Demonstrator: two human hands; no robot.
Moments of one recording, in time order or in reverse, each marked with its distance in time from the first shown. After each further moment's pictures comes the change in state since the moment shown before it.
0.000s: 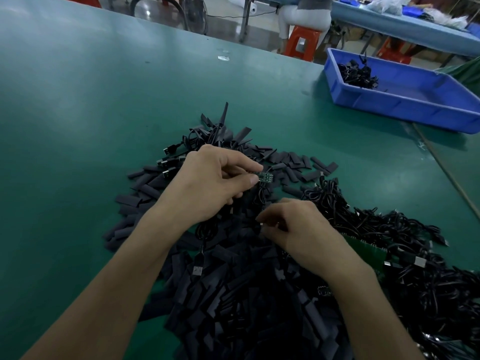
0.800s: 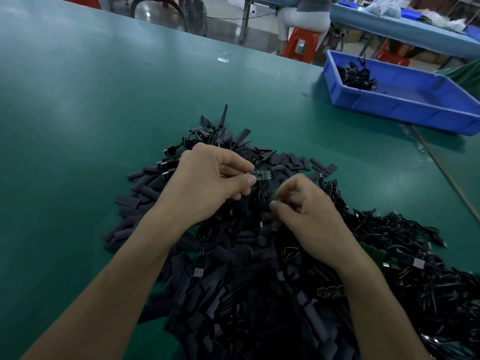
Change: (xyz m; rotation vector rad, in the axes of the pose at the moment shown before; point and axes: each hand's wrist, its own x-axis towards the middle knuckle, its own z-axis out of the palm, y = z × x) left_hand 0.000 -0.001 -0.001 -0.031 0.046 -0.015; right_hand 0.000 -0.003 -0.011 0.546 0.164 0.099
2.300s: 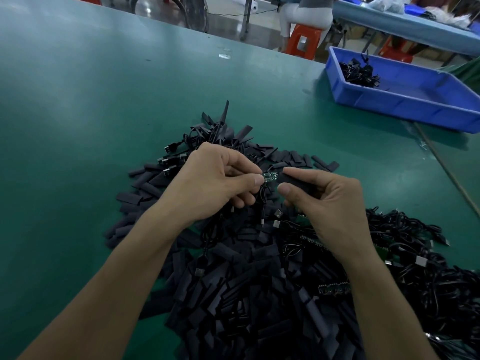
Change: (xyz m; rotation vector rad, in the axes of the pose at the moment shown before) left_hand -0.003 0.010 0.002 -0.124 -0.113 -0.077; right_hand -0.002 -0.008 -0.005 0.280 0.245 -0.133
